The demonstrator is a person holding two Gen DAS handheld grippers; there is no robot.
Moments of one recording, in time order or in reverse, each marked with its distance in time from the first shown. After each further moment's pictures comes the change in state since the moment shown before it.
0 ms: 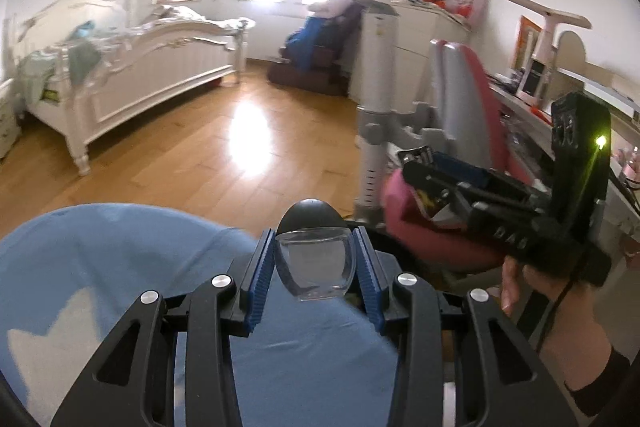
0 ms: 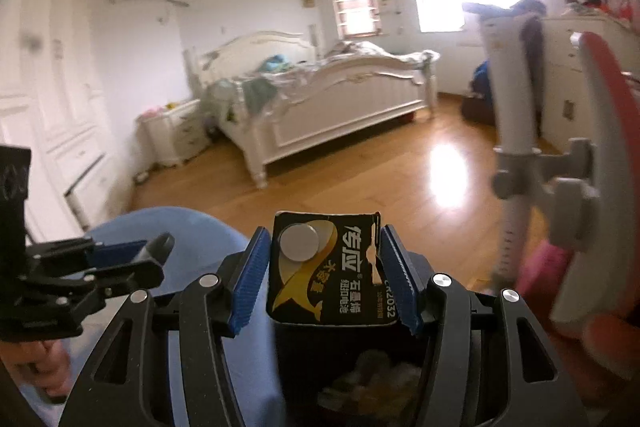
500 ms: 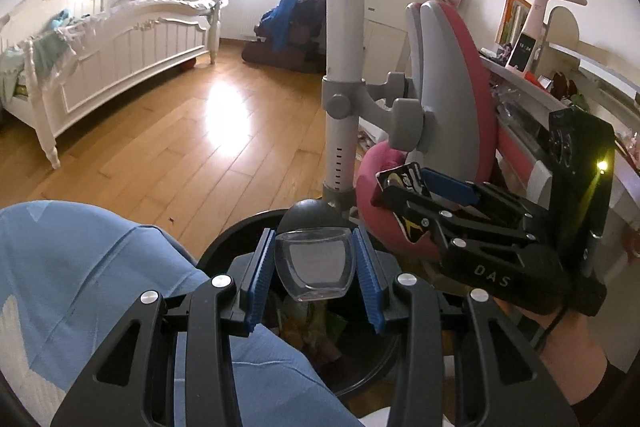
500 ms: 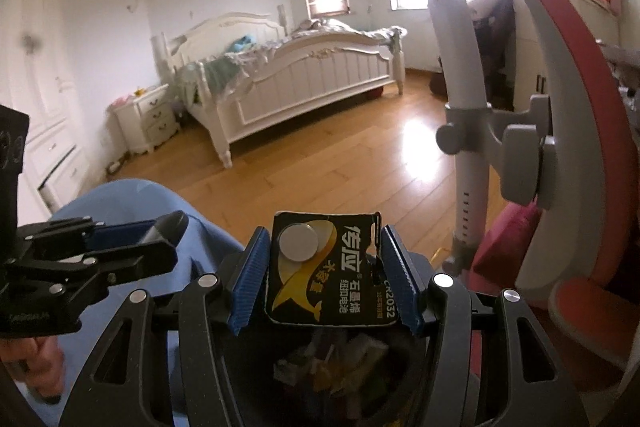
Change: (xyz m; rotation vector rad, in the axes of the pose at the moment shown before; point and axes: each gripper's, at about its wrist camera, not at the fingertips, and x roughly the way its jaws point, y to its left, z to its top) left arm 0.056 -0.038 -0.005 0.019 0.081 -0.057; right arm 0.013 -0.064 -0.040 0.047 0.081 -0.057
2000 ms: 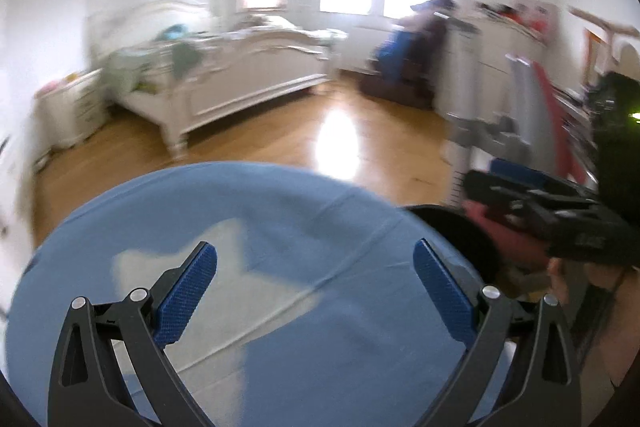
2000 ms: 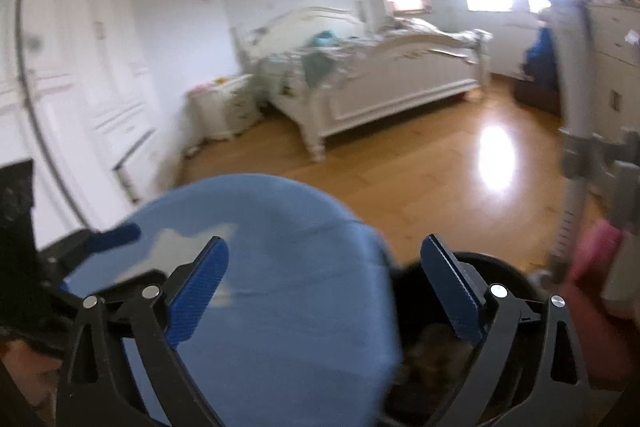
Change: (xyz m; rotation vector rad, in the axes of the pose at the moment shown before) left arm -0.171 0.088 -0.075 -0.155 -0.137 0.432; right arm -0.040 0.183 0.024 -0.106 0.011 0.340
